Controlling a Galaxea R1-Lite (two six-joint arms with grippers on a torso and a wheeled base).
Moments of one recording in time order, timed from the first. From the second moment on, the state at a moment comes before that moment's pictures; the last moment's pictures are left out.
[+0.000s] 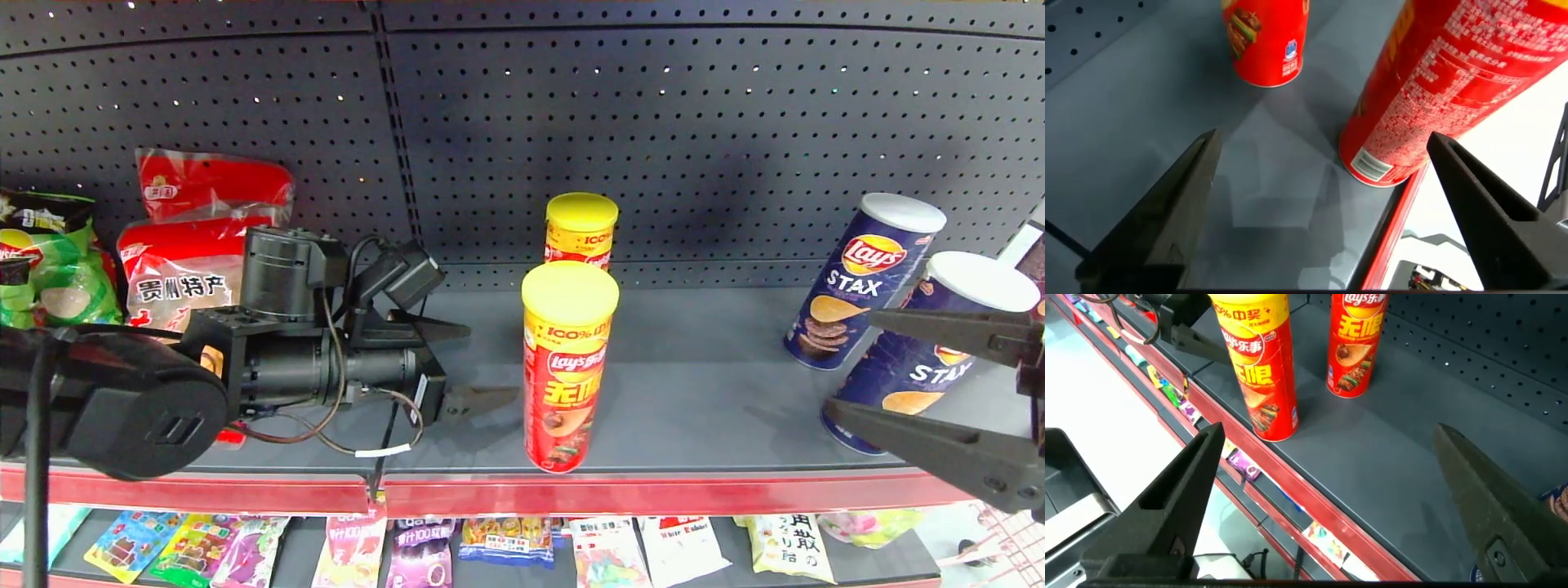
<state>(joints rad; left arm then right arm) -0.47 1.76 -0.85 -0.47 -0.53 0.22 0.55 1.03 -0.72 -0.07 0.18 -0.11</state>
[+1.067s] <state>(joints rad) -0.48 1.82 -0.91 -0.47 -0.54 0.21 0.55 1.04 -0.72 -0.07 0.18 -0.10</state>
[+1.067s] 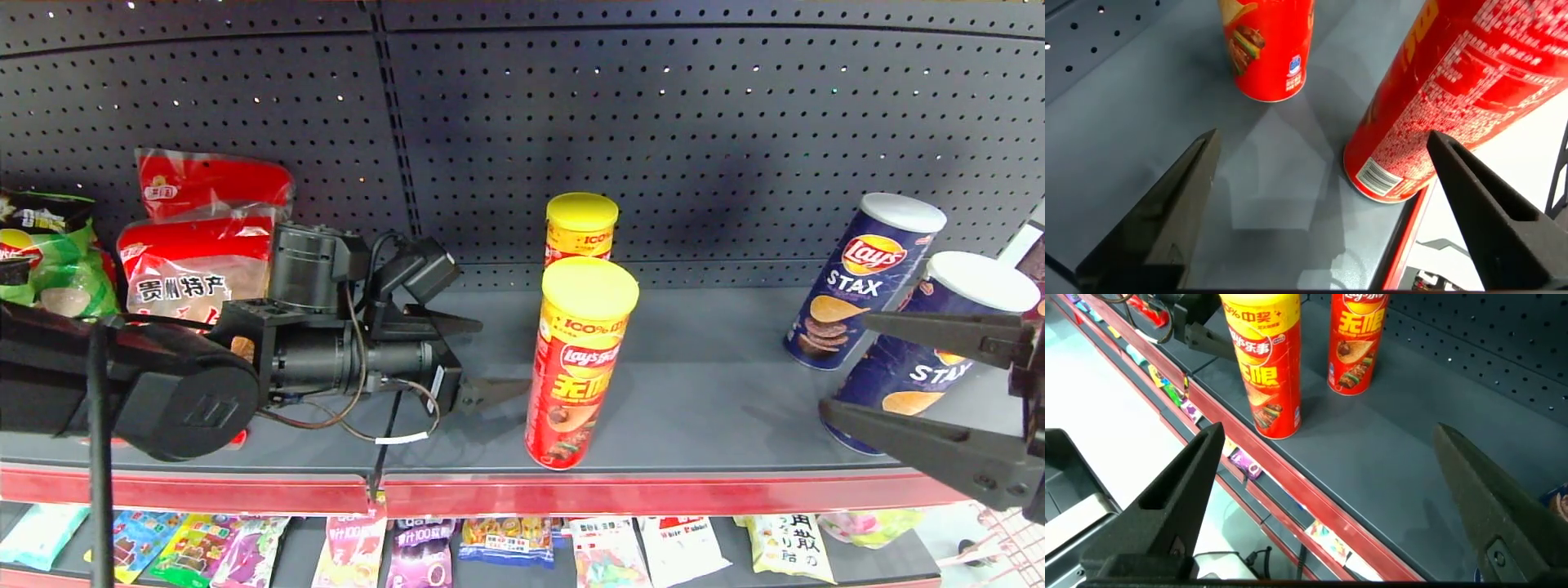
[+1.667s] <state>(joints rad) -0.47 1.81 -0.90 -0.47 -0.53 0.23 0.55 1.04 -0.72 -0.07 0.18 -0.10</state>
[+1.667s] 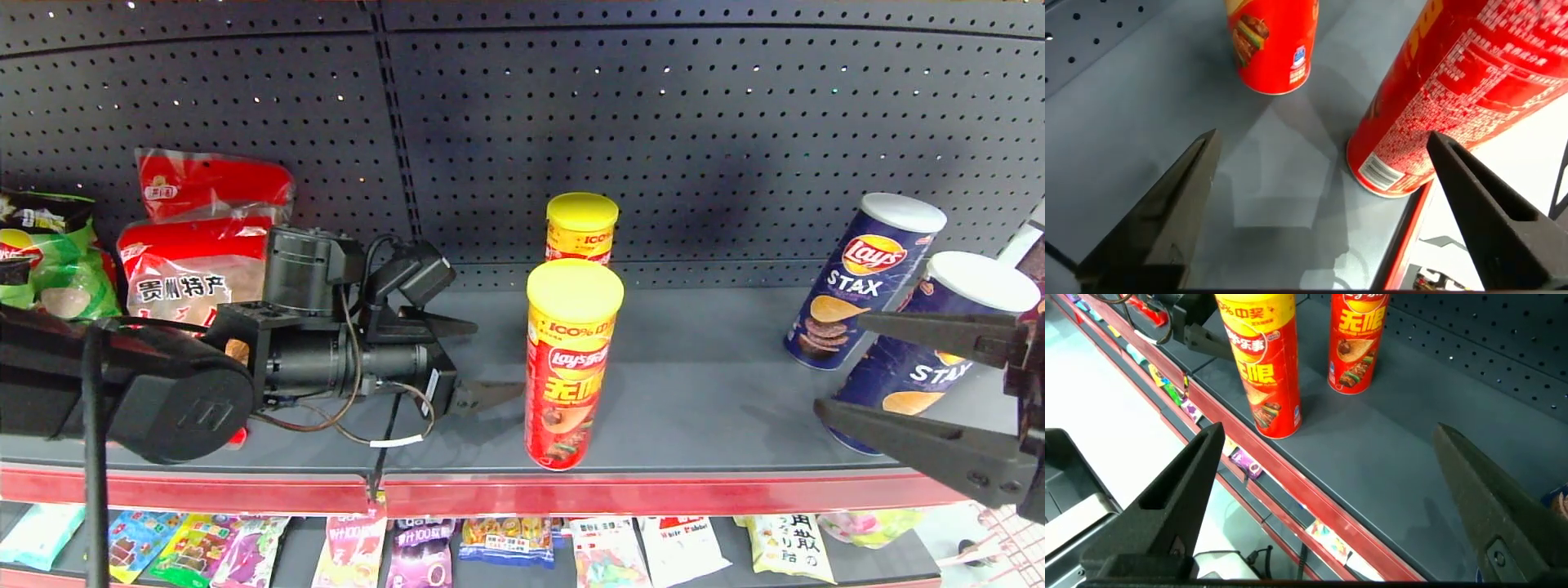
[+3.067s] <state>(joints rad) -0.46 1.87 -0.85 -0.47 -0.54 0.34 0.54 1.06 -0.73 -0.08 0.18 -0.10</state>
